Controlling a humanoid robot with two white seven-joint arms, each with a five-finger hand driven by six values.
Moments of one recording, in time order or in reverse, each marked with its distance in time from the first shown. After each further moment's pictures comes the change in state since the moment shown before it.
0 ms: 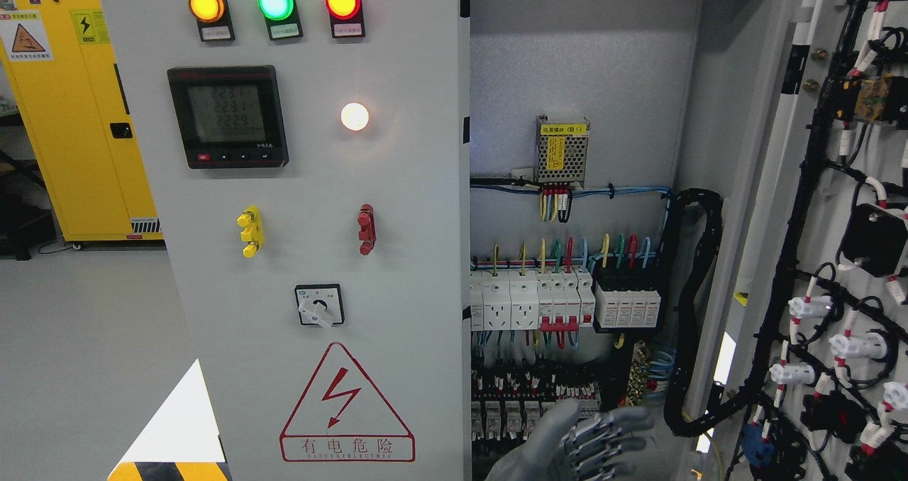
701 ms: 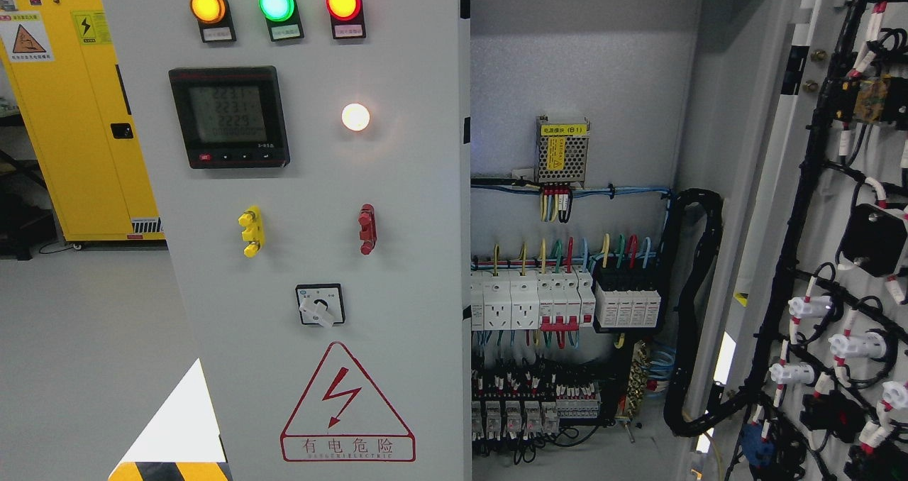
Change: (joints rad) left arm 0.541 -0.071 0.284 0.338 -0.288 -0.265 0.183; right arm -0.001 0.000 0.000 0.000 0.000 0.000 0.007
